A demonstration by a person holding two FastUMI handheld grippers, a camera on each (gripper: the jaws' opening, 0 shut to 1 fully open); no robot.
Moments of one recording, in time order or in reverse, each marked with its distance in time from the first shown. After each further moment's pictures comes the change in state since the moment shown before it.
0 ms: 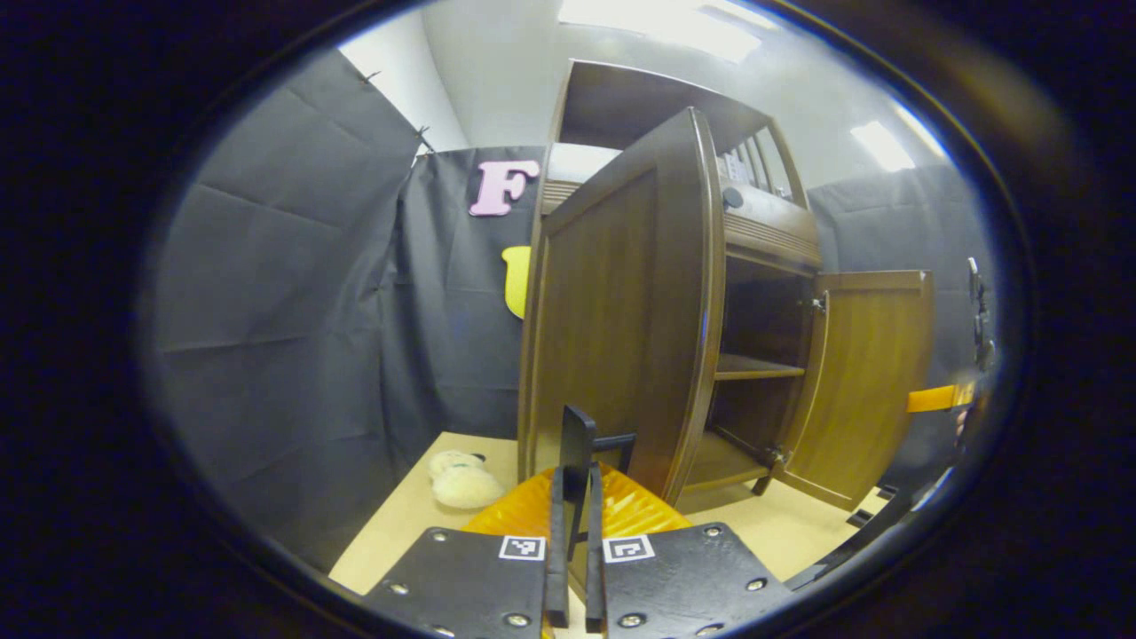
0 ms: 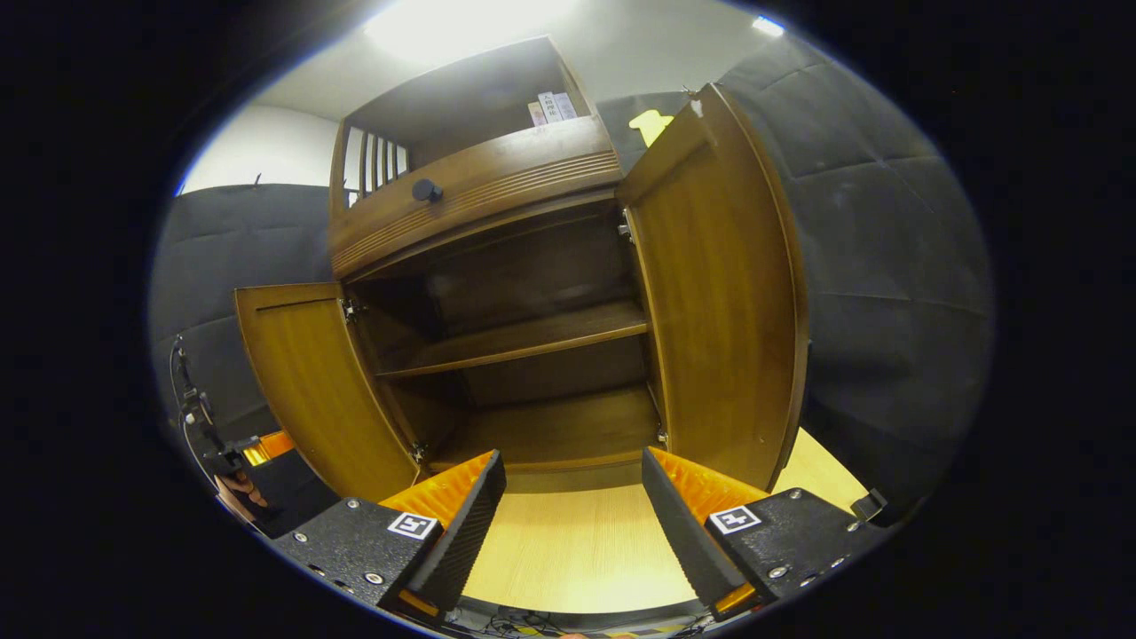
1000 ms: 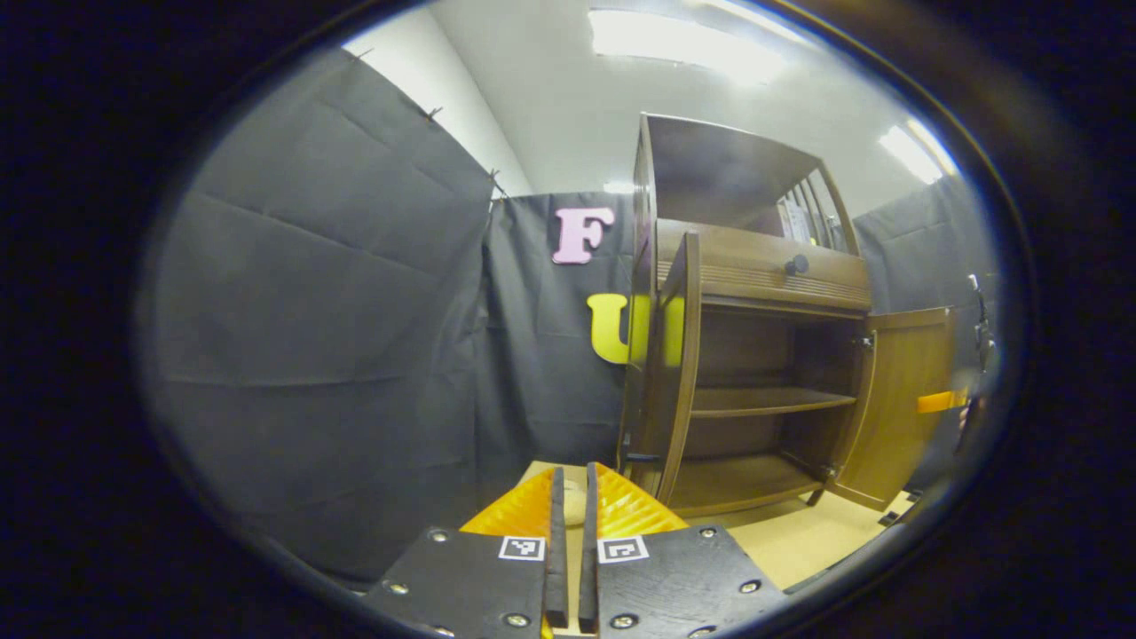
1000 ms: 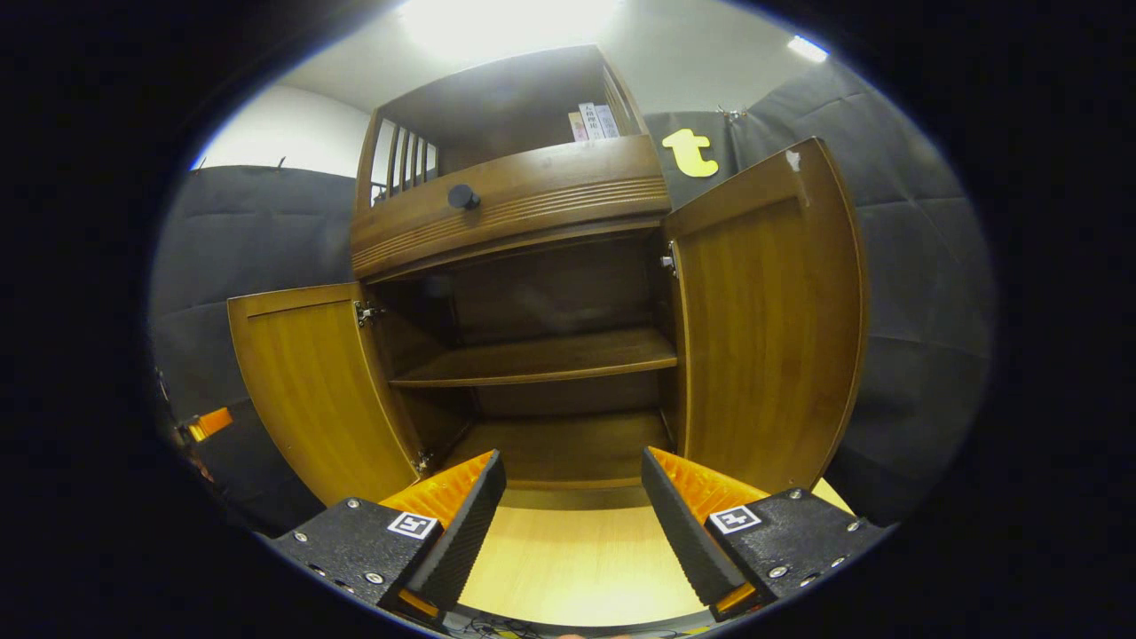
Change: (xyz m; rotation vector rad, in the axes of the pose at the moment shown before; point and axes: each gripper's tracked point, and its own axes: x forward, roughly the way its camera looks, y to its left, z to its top) left arm -0.142 0.110 0.088 0.030 -0.117 0.259; right arm 0.008 0.025 0.030 -0.093 -0.059 0.014
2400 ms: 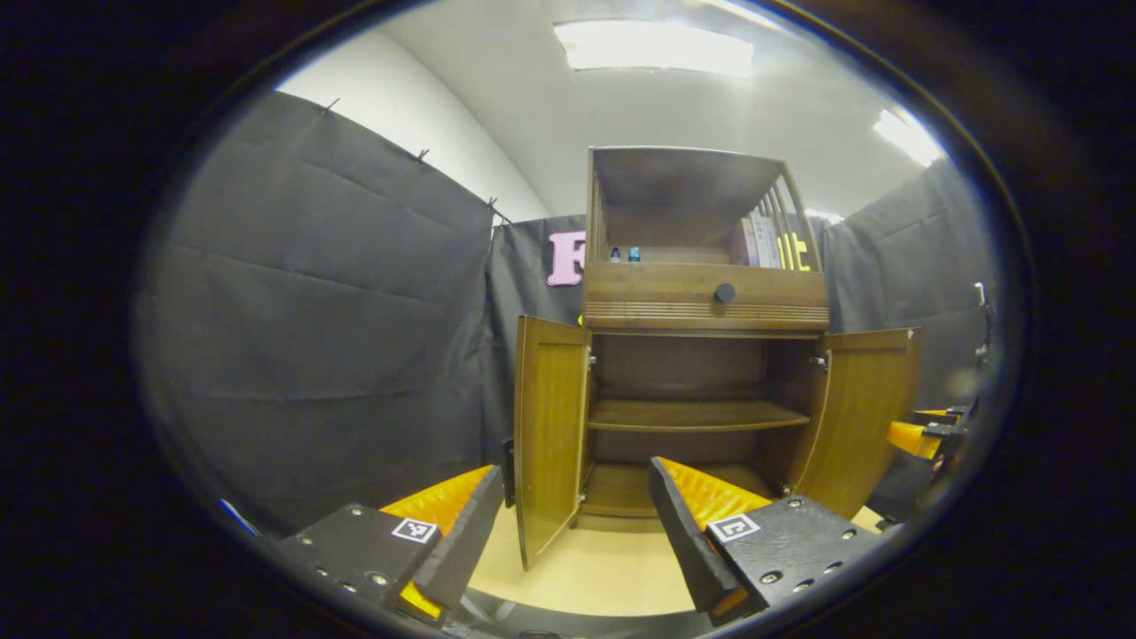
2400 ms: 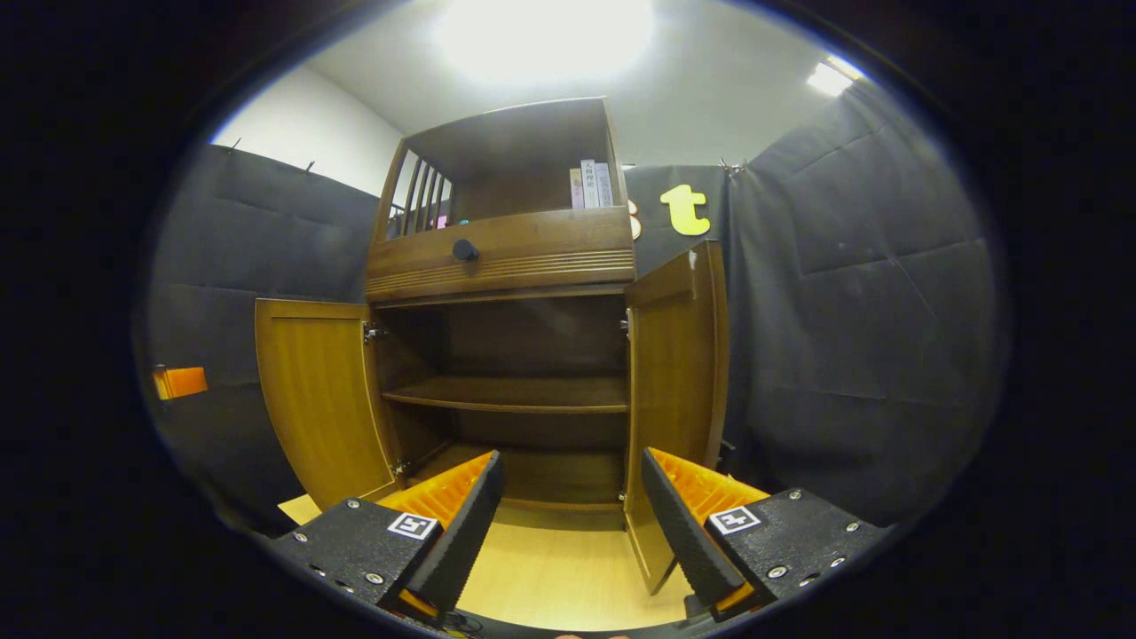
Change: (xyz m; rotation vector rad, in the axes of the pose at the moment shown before) left arm -0.122 -0.180 0.052 0.005 -0.018 0.068; right arm -0.064 -0.035 0.033 -0.107 -0.151 -0.008
